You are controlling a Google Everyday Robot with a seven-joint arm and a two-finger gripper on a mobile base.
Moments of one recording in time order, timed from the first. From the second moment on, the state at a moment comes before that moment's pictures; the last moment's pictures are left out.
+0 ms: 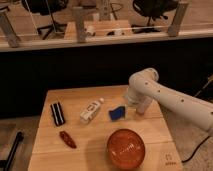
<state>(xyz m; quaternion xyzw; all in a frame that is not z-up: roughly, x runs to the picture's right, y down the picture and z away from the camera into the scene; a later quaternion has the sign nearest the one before) 0.121 0.111 0.804 -0.29 -0.11 0.00 0.95</state>
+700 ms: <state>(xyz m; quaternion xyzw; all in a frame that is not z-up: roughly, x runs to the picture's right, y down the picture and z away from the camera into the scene) 0.117 0.122 0.823 -0.30 -0.12 0.00 0.95</state>
